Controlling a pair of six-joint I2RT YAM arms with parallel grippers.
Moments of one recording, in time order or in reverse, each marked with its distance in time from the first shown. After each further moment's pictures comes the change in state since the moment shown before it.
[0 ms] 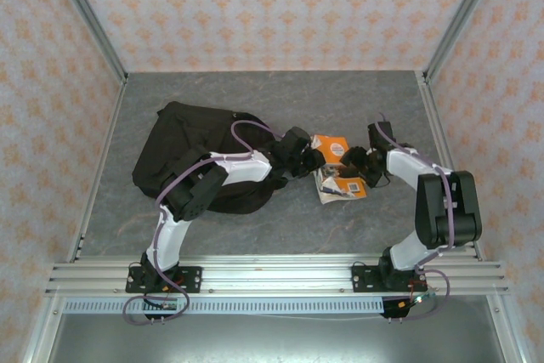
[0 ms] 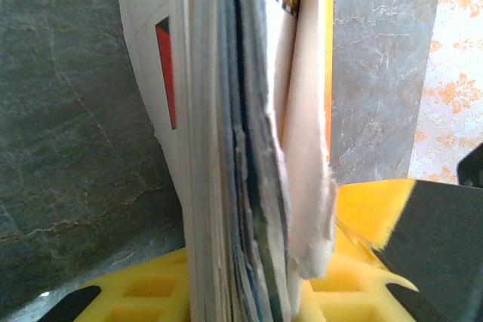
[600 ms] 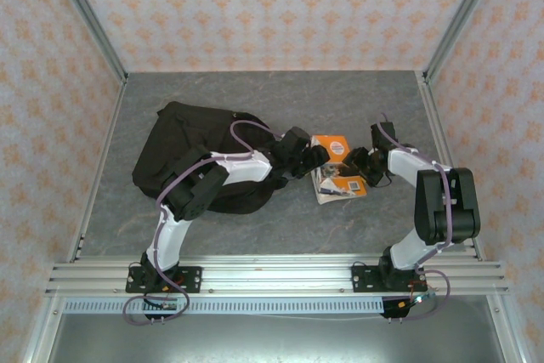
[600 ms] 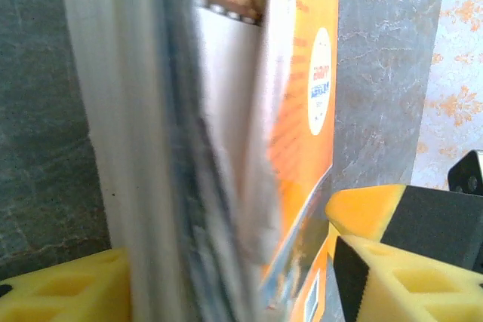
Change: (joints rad) left arm -0.001 0.010 0.004 0.007 -0.031 -0.006; right arm -0.029 0.054 -0.006 0.047 -0.039 -0.013
